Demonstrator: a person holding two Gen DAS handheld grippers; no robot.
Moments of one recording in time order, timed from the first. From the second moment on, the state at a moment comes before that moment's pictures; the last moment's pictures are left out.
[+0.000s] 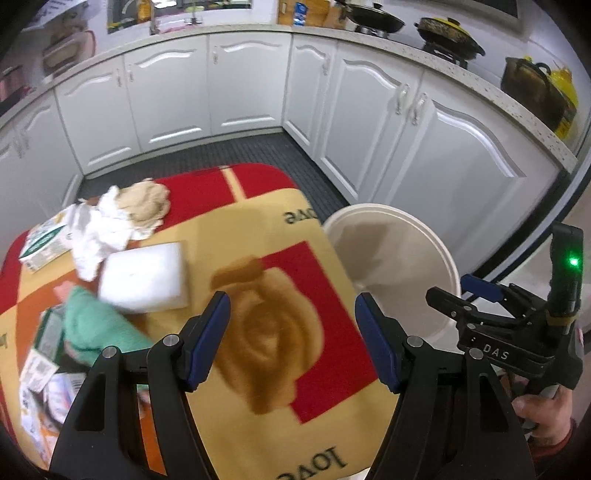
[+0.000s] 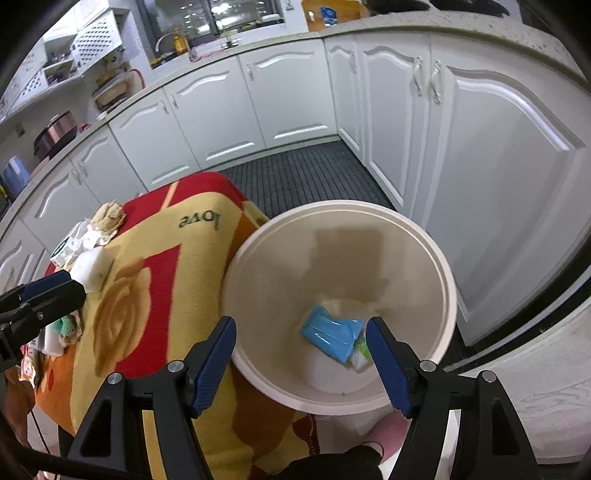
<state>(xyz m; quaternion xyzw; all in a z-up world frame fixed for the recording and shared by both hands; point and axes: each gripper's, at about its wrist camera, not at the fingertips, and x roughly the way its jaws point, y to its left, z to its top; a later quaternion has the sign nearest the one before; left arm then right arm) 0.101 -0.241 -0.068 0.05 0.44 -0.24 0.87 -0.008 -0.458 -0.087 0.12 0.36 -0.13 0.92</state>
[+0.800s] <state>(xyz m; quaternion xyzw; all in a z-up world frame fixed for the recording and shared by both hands) 0.118 -0.040 -0.042 -0.01 0.43 -0.09 0.90 0.065 -0.333 -0.057 0.07 0.36 0.00 0.93</state>
